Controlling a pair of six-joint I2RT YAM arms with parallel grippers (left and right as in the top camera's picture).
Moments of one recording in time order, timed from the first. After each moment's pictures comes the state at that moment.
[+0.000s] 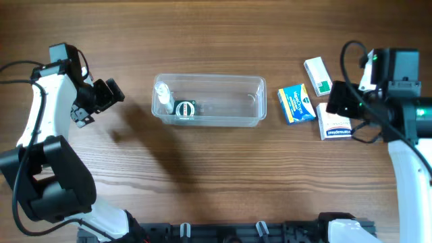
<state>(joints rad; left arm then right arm) 0.27 1.80 1.35 -1.00 0.10 -0.33 -0.02 1.26 1.41 -1.22 0.11 0.15</state>
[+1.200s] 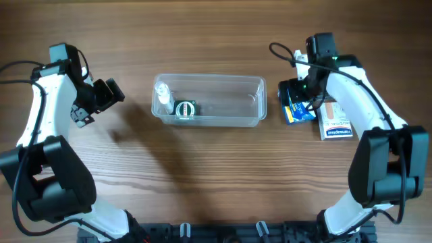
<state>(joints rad) 0.27 1.80 1.35 -1.00 0.10 -0.33 0.09 1.83 1.29 -0.81 -0.03 -0.10</state>
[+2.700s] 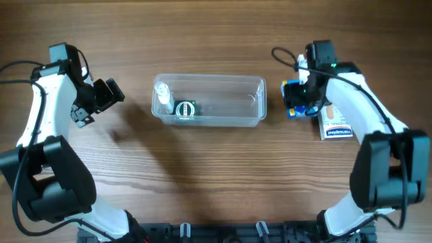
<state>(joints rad) 0.27 1.80 1.35 -1.00 0.10 -0.33 0.09 1.79 1.28 -0.85 0.00 0.01</state>
